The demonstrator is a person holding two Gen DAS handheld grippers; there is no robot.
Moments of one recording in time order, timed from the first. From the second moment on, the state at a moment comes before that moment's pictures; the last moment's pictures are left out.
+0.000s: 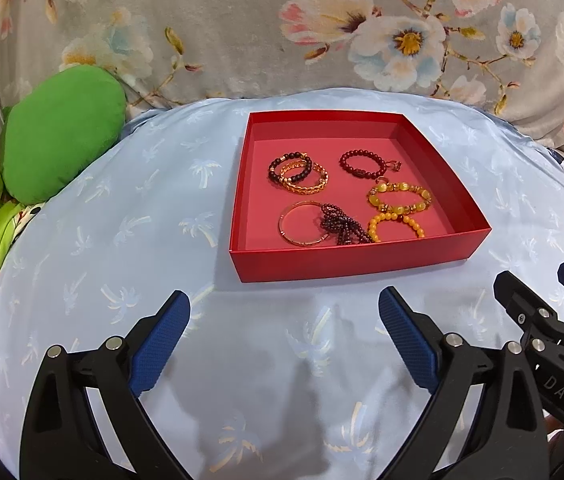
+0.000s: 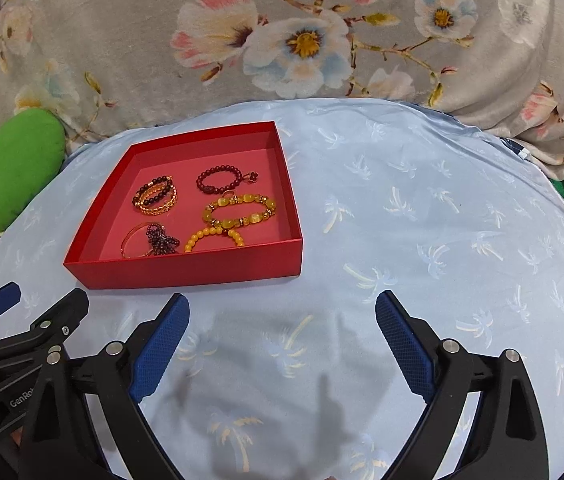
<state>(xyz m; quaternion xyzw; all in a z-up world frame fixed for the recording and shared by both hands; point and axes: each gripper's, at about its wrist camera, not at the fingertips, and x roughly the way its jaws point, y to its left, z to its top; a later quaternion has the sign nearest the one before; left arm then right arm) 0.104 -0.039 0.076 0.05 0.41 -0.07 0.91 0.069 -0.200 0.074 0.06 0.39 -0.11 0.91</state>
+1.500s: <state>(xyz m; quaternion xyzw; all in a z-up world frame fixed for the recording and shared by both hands) 0.109 -0.036 0.074 0.04 0.40 -0.05 0.91 0.072 -0.199 0.068 0.06 0.40 -0.11 0.91</state>
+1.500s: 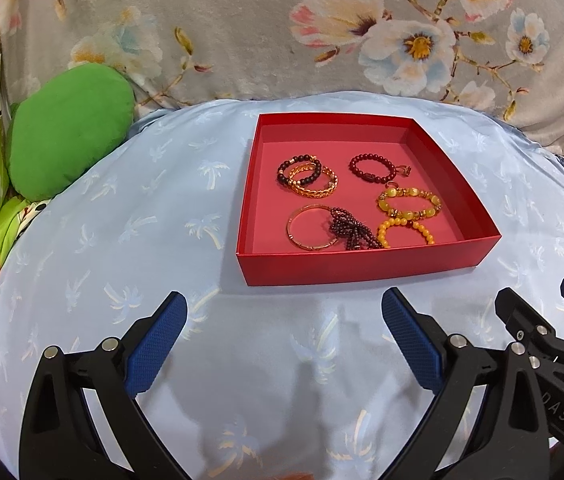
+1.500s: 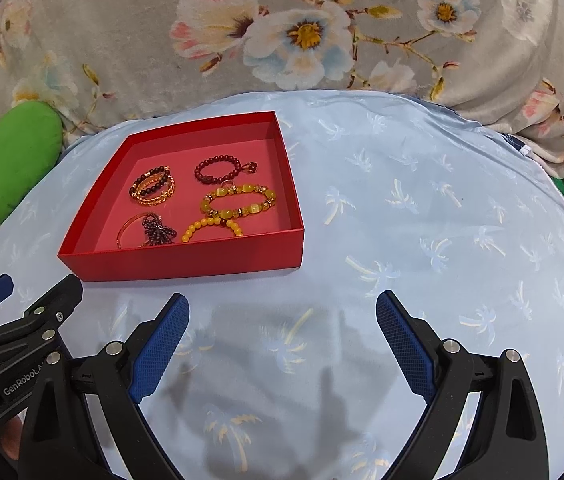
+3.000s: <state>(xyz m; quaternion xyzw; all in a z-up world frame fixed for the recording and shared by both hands) 0.110 -0.035 0.070 0.05 0.41 -0.05 0.91 0.073 -0.197 0.067 0.06 0.40 -0.11 0.91</state>
